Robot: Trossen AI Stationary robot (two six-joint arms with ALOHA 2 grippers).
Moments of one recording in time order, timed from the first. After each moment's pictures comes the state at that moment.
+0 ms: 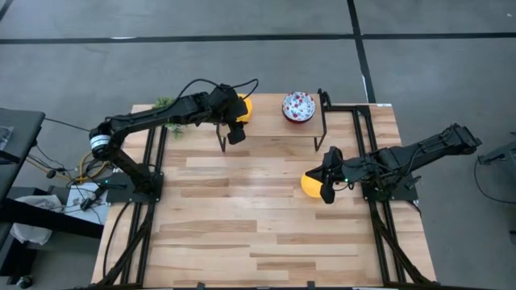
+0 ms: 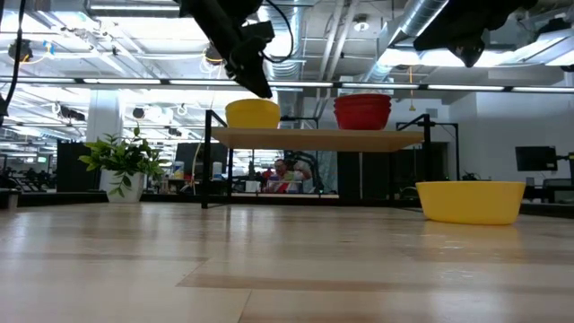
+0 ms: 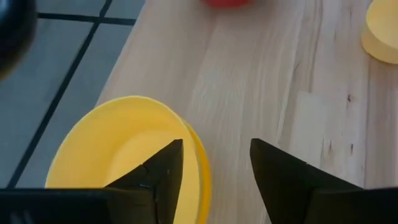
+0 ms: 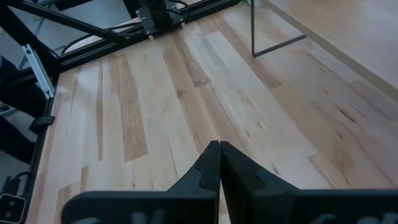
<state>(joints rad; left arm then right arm) 0.38 1.57 1.38 -0.59 -0.11 0.30 0.31 0.92 0.74 -0.41 0.38 0.47</state>
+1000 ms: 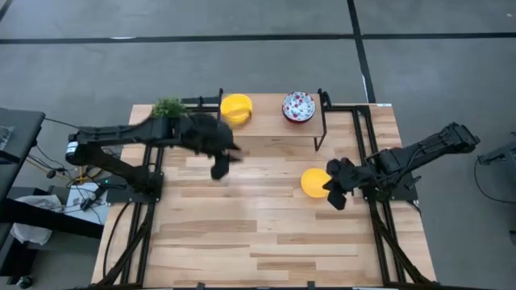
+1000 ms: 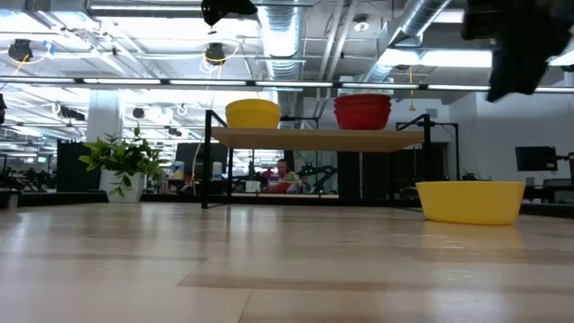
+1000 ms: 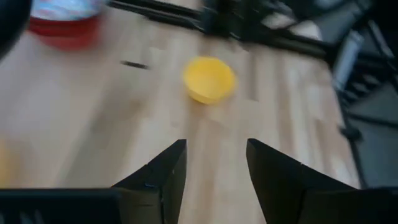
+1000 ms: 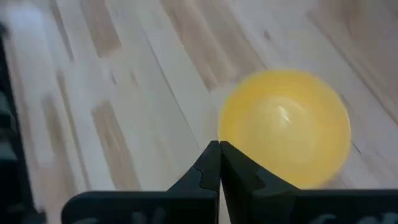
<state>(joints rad) 0.04 1.32 1.36 -0.68 0.03 -0.11 0.34 0.92 0.74 -0.80 0.18 0.76</state>
